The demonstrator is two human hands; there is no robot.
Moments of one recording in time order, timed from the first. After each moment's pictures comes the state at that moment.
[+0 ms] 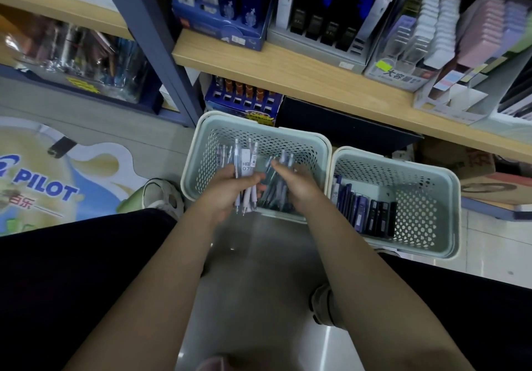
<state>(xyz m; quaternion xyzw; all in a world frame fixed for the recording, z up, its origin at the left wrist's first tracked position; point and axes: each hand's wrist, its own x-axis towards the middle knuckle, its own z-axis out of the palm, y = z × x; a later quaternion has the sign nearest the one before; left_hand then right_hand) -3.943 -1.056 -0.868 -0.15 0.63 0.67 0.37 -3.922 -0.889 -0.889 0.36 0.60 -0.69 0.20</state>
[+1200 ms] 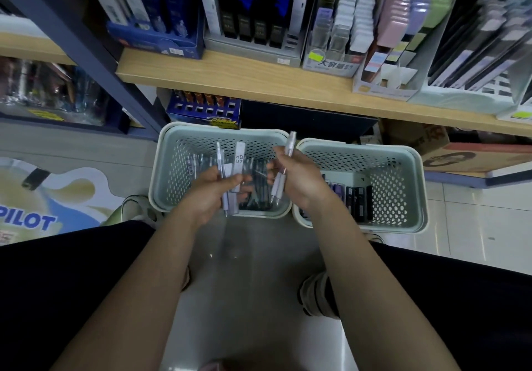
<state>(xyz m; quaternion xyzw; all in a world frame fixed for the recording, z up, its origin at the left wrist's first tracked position) -3.936 -1.023 -0.854 -0.13 0.62 0.67 0.39 -3.898 -0.832 -0.849 0.35 0.49 -0.79 0.11</state>
